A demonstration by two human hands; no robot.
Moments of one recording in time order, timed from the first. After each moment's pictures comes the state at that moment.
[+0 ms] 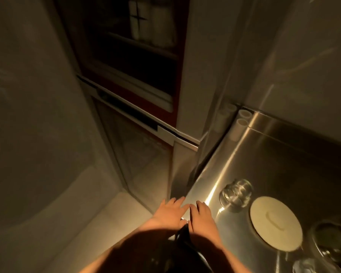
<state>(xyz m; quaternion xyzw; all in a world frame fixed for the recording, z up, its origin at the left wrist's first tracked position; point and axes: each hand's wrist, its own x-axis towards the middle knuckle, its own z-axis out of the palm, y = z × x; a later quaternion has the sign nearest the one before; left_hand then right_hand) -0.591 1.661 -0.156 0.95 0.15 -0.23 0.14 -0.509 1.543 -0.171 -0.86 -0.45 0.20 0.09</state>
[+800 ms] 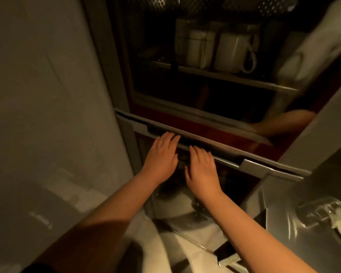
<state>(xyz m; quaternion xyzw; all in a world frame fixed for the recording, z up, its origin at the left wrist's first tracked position) -0.636 1.994 -0.034 0.97 0.15 0.17 0.05 -0.579 1.860 -0.051 -0.89 -0.42 -0.12 0.14</state>
